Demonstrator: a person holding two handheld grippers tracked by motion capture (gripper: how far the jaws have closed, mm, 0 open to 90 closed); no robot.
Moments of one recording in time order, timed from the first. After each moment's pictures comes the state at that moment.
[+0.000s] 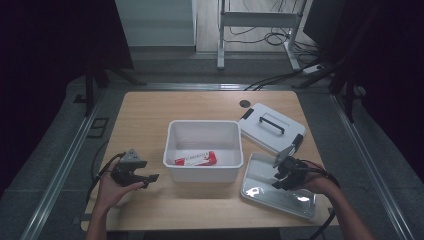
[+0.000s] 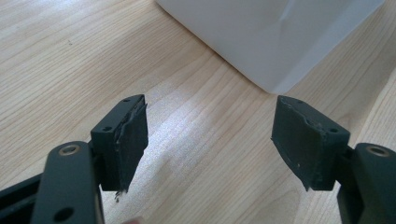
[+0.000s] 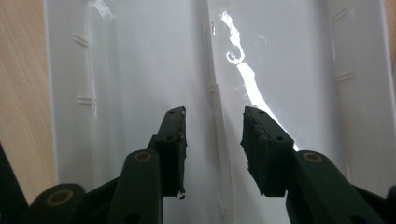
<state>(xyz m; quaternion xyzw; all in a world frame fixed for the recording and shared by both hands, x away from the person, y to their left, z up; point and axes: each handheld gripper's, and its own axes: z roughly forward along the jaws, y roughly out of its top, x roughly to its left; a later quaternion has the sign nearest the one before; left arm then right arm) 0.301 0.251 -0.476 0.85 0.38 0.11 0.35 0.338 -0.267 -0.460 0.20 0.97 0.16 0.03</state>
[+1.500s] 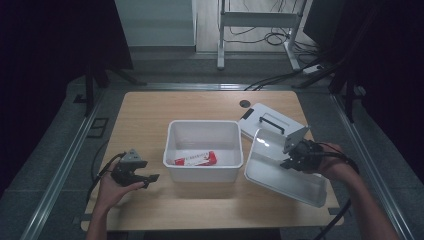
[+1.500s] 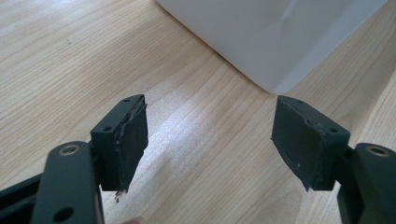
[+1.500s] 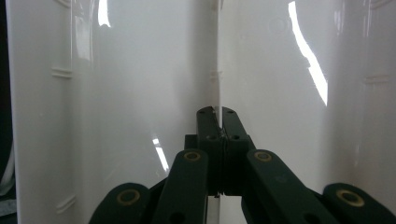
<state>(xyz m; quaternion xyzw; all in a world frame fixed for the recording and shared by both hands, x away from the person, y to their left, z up) 0.302 0.251 -0.477 0.85 0.38 0.10 0.34 0.334 -0.268 -0.357 0.13 0.97 0.19 0.08</state>
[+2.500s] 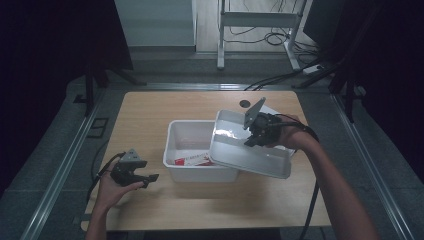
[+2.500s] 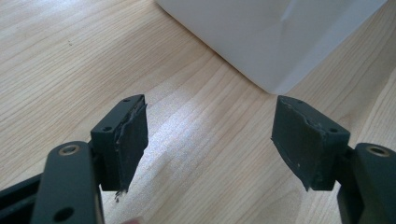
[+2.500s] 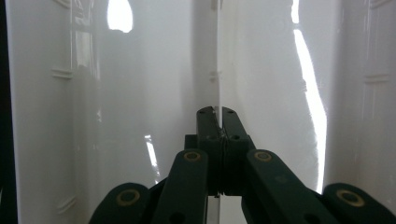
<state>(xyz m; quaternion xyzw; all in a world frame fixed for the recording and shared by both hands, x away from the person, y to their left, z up) 0.302 0.252 -0.476 0.85 0.38 0.10 0.35 0.387 -0.164 -0.324 0.05 0.98 0.20 0.07</state>
